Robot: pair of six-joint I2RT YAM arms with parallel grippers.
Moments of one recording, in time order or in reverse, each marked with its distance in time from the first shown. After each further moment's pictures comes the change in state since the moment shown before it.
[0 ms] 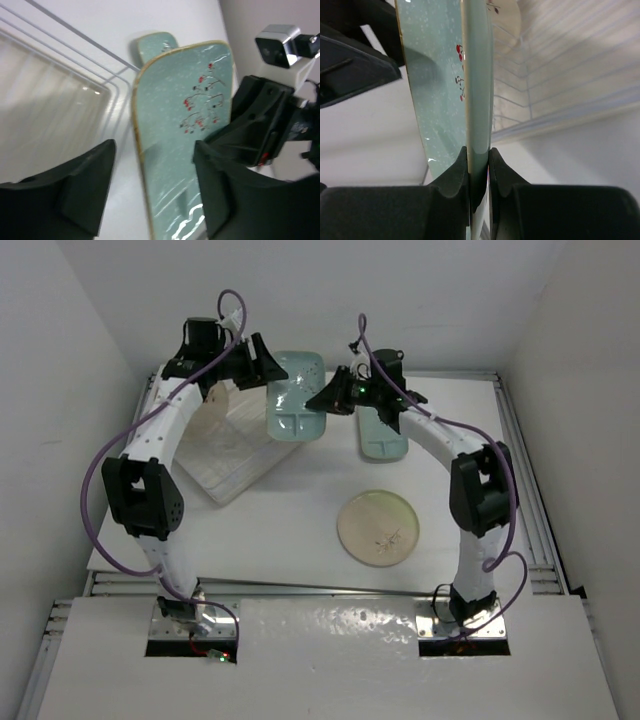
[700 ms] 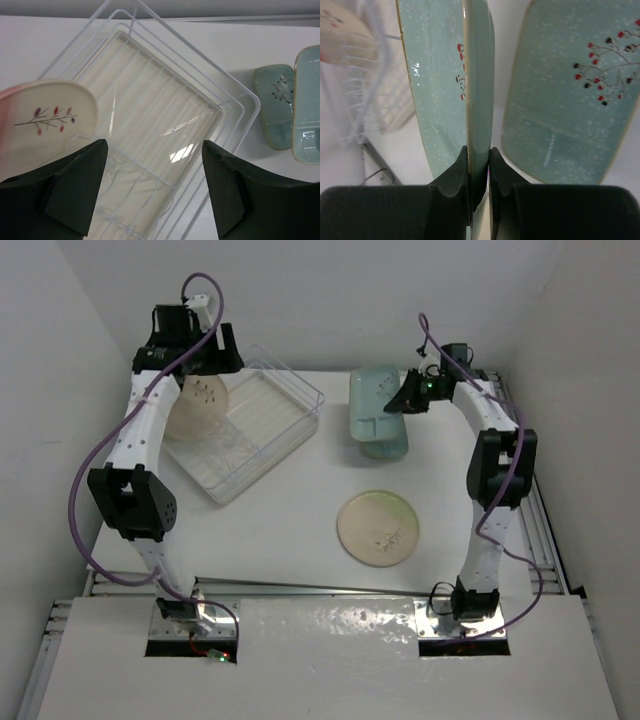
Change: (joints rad) left arm 0.071 -0.018 0.142 -0.186 -0.409 0.300; right arm -0.392 0.171 0.267 -0.639 -0.056 -0.482
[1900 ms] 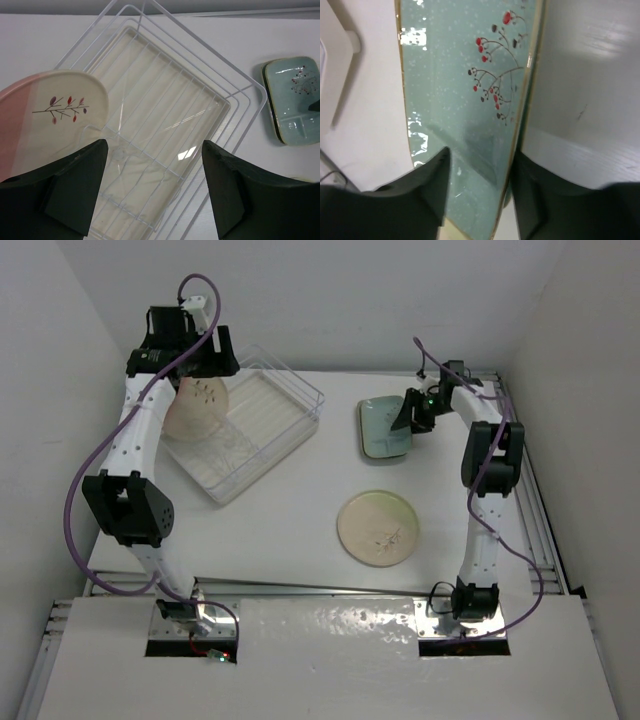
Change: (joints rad) left arm 0.024 -0.055 -0.029 -0.033 -0.016 0.047; right arm -0.045 0.259 0.134 -0.159 0.113 -0.214
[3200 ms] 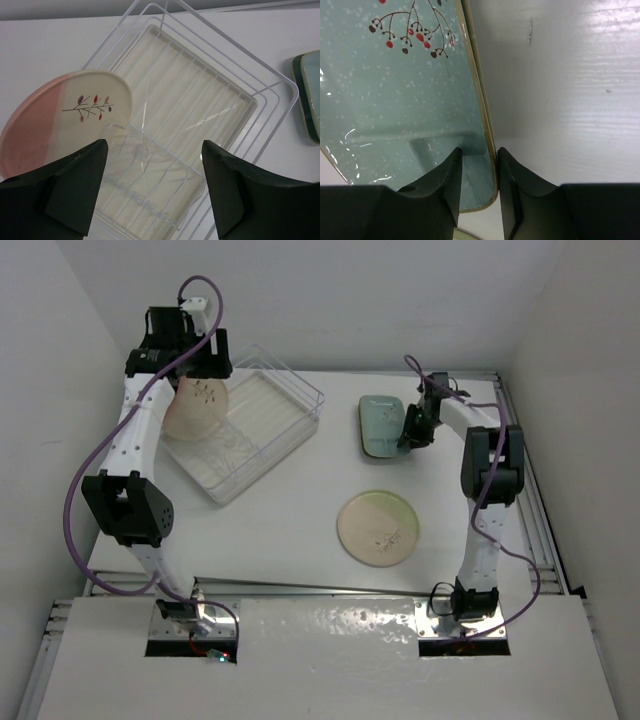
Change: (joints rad) left arm 0.007 0.000 0.001 -0.010 -0.066 0.090; right arm 0.091 -0.164 -0.272 0.083 0.424 0.184
